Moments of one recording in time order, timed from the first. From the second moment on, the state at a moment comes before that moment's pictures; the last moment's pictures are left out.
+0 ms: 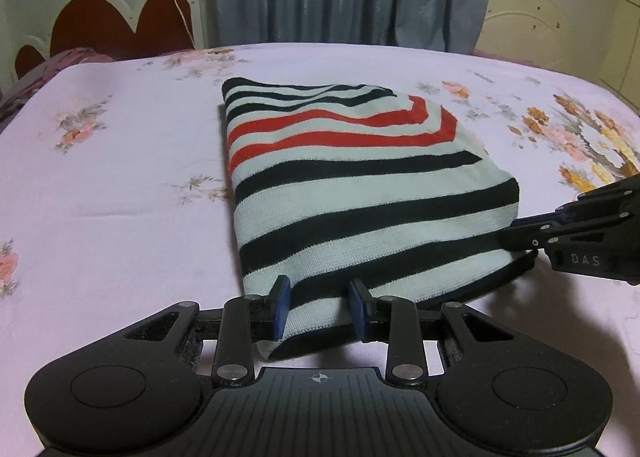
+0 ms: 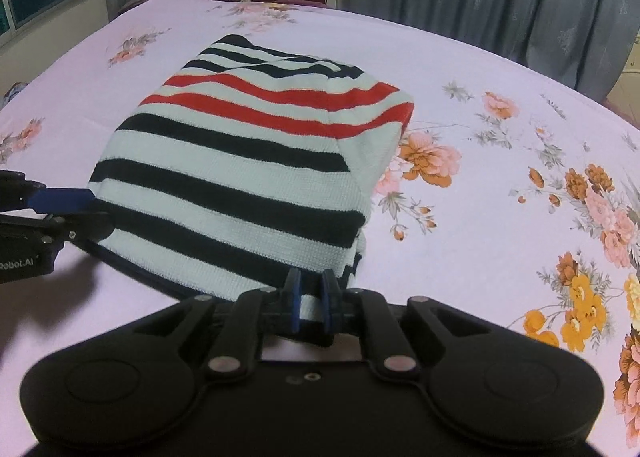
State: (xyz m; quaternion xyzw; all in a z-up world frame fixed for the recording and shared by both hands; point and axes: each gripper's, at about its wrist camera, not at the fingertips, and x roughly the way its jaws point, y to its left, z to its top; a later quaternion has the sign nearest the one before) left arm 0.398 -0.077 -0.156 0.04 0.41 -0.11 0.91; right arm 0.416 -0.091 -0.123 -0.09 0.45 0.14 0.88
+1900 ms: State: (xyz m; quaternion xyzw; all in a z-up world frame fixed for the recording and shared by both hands) left arm 0.134 -0.104 -0.005 -0.01 0.26 -0.03 0.97; right arm 0.176 -0.160 0.020 0.00 0.31 0.10 0.95
